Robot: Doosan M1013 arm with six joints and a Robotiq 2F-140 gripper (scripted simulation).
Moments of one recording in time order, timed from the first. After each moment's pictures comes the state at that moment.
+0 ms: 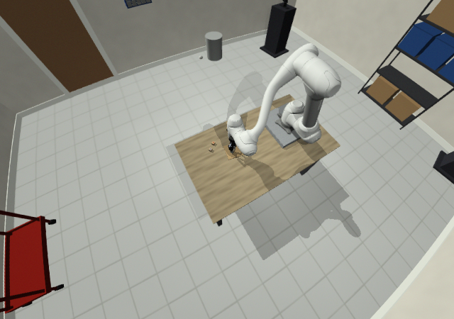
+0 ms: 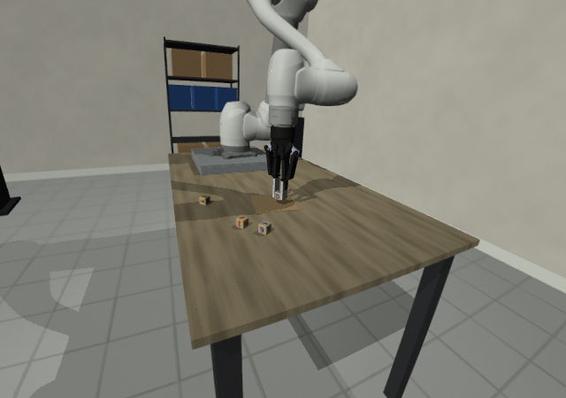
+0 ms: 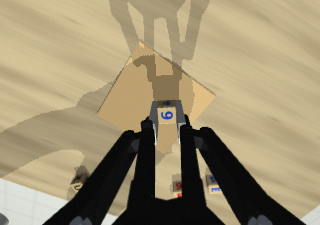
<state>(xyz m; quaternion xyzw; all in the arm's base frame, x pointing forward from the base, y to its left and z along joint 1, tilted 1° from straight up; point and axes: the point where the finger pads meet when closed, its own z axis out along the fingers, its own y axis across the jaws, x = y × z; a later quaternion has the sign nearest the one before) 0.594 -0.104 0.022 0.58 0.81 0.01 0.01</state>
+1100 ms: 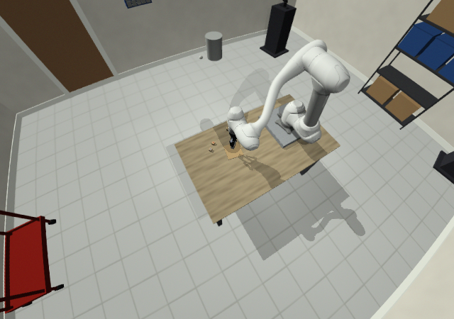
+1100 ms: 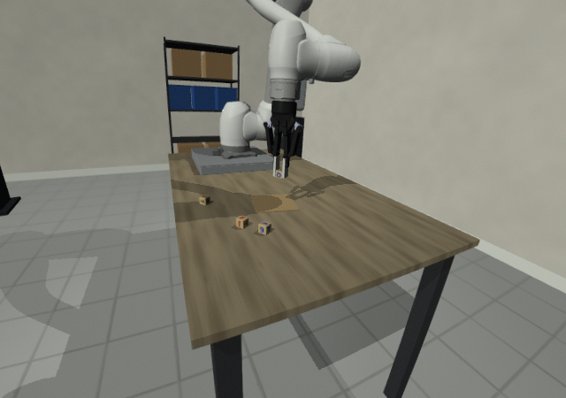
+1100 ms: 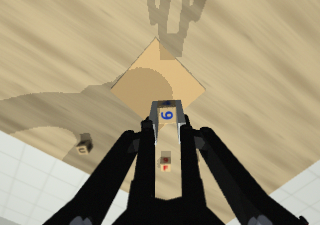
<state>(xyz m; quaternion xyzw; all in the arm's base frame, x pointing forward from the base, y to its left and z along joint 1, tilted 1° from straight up) 0.591 -0.104 0.095 0.51 0.86 0.00 0.01</state>
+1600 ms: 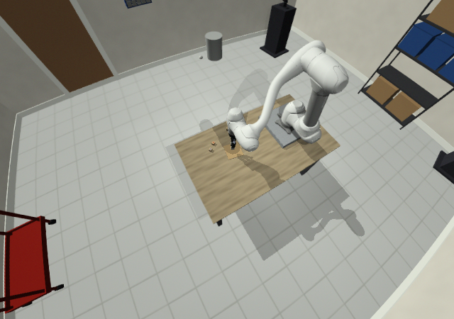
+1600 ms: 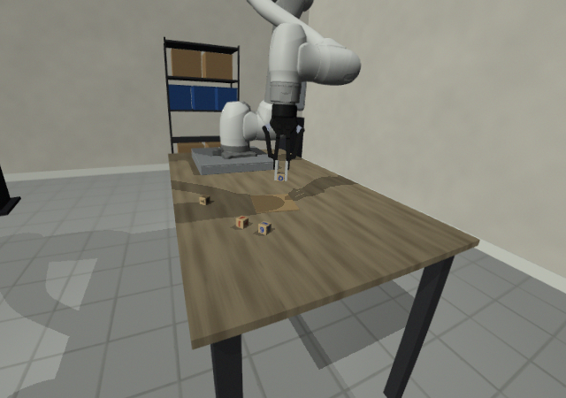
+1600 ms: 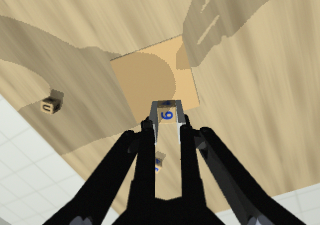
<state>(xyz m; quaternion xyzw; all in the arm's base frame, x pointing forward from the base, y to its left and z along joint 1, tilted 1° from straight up) 0.596 -0.106 0.086 0.29 0.96 0.00 0.01</state>
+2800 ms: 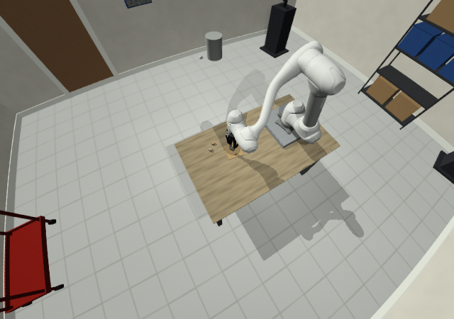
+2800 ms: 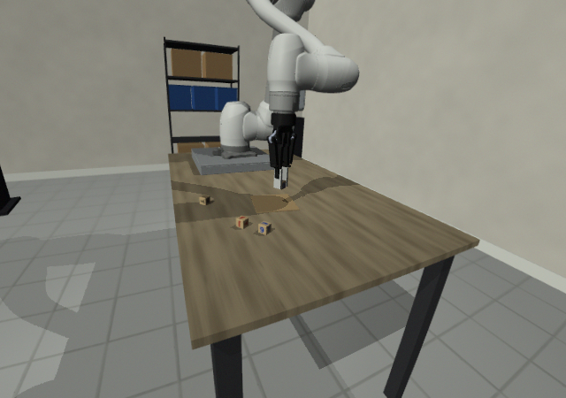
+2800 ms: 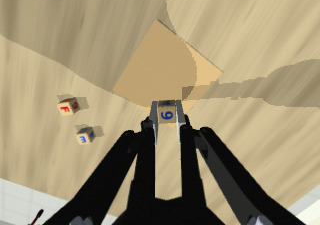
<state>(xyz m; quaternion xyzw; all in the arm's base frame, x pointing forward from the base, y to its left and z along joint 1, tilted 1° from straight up) 0.597 -0.105 0.061 -0.17 0.98 0.00 0.01</state>
